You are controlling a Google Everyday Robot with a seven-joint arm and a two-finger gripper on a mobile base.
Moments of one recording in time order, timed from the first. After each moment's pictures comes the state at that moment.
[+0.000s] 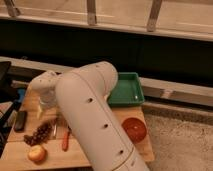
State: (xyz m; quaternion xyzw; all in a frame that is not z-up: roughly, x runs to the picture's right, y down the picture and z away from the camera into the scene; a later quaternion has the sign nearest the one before) arm -0.318 0.137 0.869 -0.38 0.11 0.48 0.78
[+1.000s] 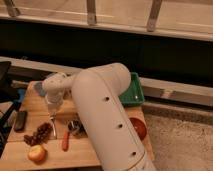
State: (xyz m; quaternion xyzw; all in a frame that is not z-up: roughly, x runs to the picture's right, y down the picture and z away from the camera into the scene) arm -0.314 0.133 0.877 -0.40 0.05 0.52 0.75
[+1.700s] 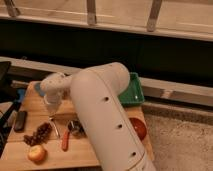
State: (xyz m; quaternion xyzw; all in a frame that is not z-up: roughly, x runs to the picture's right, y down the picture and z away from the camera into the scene) arm -0.312 0.125 0.865 -0.38 0.05 0.52 0.76
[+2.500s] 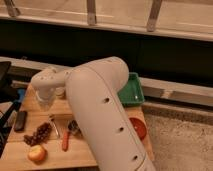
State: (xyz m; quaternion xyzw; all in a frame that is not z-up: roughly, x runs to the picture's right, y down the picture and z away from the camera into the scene) arm -0.341 0.103 0.838 -0.37 0.02 0.49 0.79
